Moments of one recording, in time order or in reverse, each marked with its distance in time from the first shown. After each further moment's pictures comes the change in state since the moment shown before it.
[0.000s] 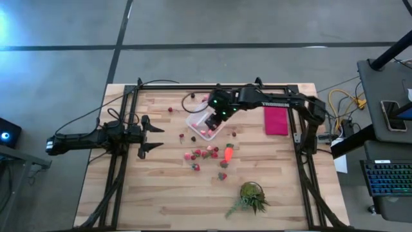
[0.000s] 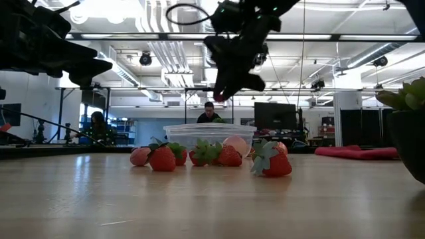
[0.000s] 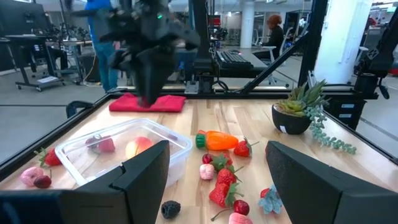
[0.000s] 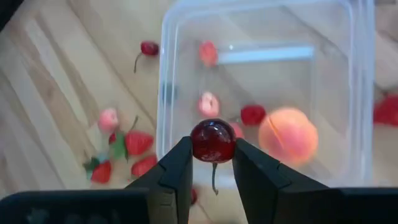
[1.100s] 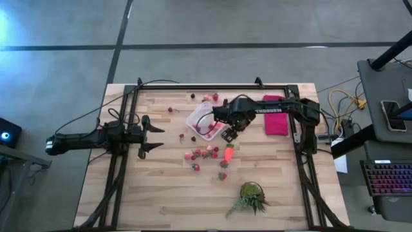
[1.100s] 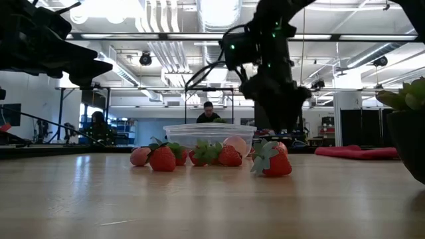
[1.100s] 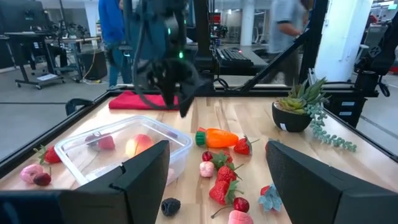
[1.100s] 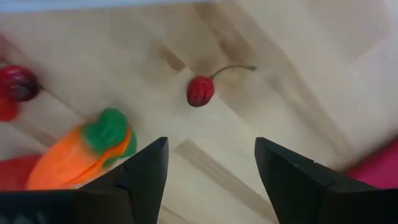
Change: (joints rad) left arm 0.000 0.008 0.000 -0.001 0.000 0.000; right arm 0.059 0.032 -0.139 -0.389 0.131 0.103
